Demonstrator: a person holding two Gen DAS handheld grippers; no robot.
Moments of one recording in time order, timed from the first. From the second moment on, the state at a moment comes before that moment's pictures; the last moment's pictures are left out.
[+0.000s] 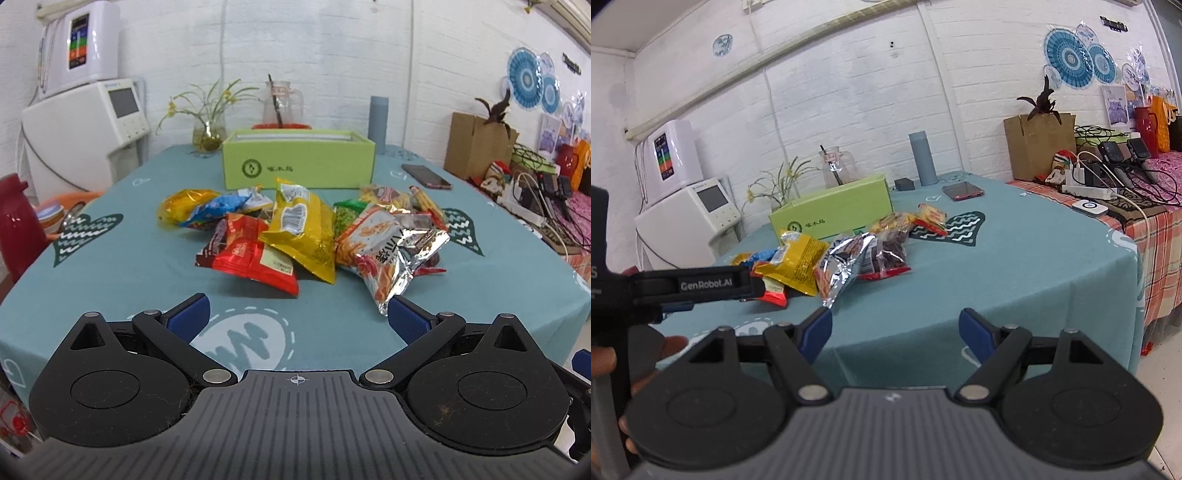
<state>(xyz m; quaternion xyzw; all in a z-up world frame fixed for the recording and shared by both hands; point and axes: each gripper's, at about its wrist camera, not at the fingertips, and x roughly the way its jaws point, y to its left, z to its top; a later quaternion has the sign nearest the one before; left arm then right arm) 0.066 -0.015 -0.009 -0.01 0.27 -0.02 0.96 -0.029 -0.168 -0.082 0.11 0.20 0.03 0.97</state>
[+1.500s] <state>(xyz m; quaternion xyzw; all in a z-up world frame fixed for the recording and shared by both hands) 0.219 0.089 0.036 -0.08 0.31 -0.08 0.94 0.140 -0.089 -0.028 -0.02 0.24 0.18 0.95</state>
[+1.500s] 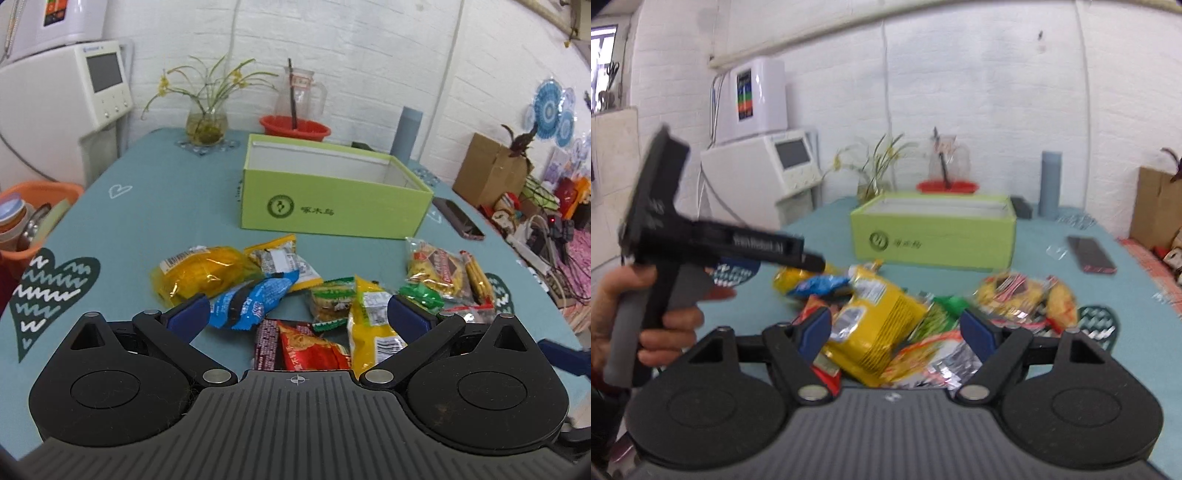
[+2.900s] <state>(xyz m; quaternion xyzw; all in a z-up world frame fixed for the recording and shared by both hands) 0.433 0.043 0.094 -0.10 0.33 -0.22 0.91 0.413 -0.059 0.030 -0.07 0.18 0.30 0.94</state>
